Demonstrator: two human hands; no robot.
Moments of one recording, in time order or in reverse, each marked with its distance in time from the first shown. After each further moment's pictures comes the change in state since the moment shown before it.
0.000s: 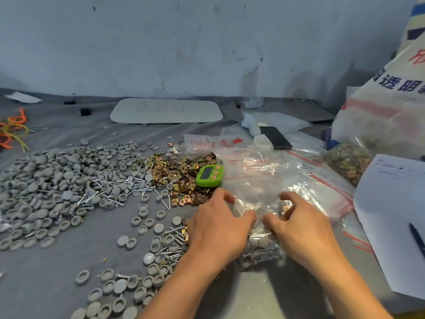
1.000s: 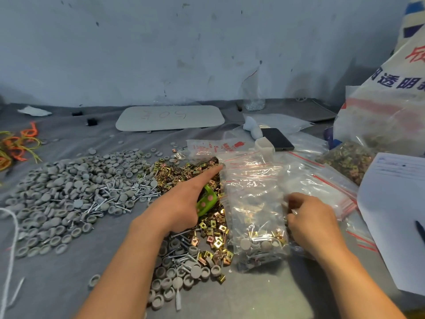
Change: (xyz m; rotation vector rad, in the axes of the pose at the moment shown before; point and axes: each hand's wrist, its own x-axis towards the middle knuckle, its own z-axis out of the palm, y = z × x) left_hand 0.082 -0.041 -0.053 0.130 -0.353 0.292; right_hand 0.043 0.027 -0.004 -0.042 0.027 0.026
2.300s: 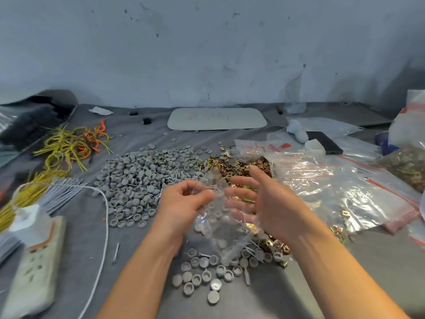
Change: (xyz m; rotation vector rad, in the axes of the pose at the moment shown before) left_hand -0.104 -0.049 -0.032 -0.965 0.522 -0.266; right_hand -0.060 -0.148 0.051 1.139 -0.818 0.124
